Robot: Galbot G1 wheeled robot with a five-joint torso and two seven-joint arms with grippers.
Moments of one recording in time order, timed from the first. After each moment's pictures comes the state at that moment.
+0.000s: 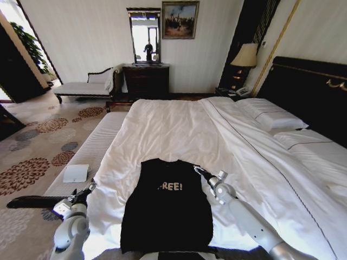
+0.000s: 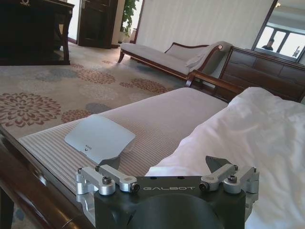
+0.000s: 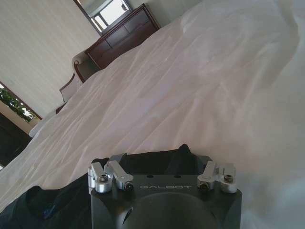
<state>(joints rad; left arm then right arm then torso) 1.49 -1.39 -0.88 -1.92 -0.65 0.25 -0.29 -0.90 1.03 0.06 1.29 1.21 -0.03 -0.04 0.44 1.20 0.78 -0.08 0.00</state>
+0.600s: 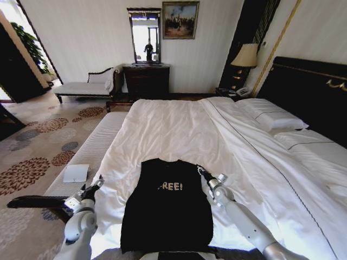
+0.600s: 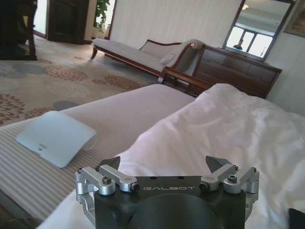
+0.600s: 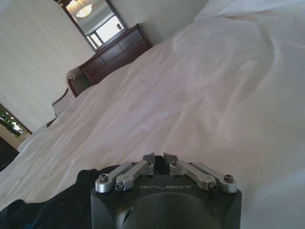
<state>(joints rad) 1.42 -1.37 -0.74 -1.90 -0.64 0.24 -0.29 -0.93 1.05 0.09 1.27 1.16 0.06 -0.03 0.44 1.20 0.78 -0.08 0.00</state>
